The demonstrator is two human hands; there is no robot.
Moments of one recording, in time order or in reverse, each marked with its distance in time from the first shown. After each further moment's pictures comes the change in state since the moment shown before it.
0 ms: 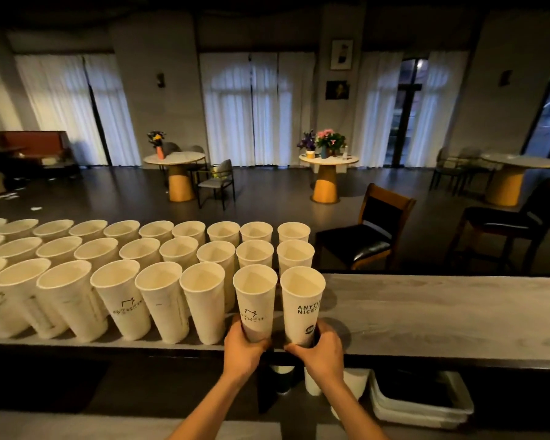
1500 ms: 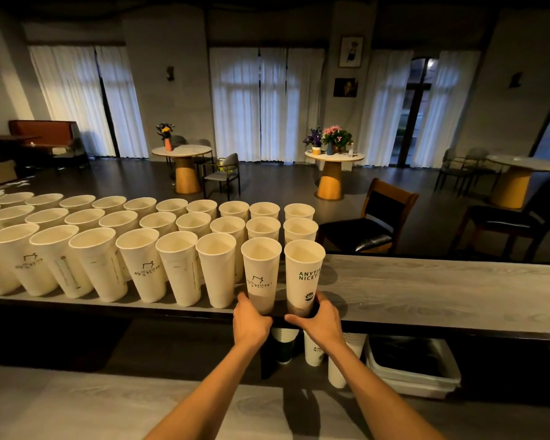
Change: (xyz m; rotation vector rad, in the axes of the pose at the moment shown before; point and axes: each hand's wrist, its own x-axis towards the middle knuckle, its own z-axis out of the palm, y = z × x) left_hand -0.021 -0.008 0.001 0.237 0.074 -0.019; right_hand -0.018 -0.007 -0.015 0.014 -0.117 -0.085
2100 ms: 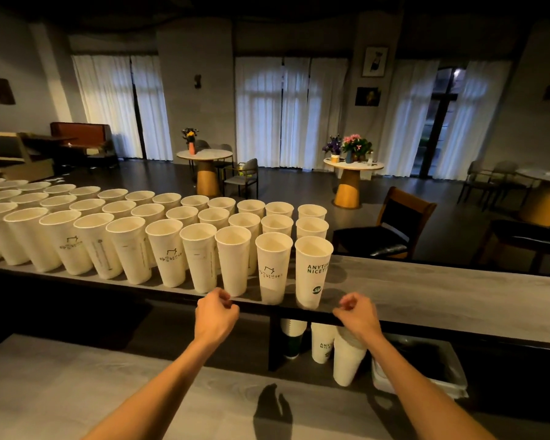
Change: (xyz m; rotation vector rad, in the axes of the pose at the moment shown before) left_hand -0.026 -0.027 -0.092 0.086 0.131 0.088; right_hand -0.005 0.012 -0.060 -0.093 0.021 0.092
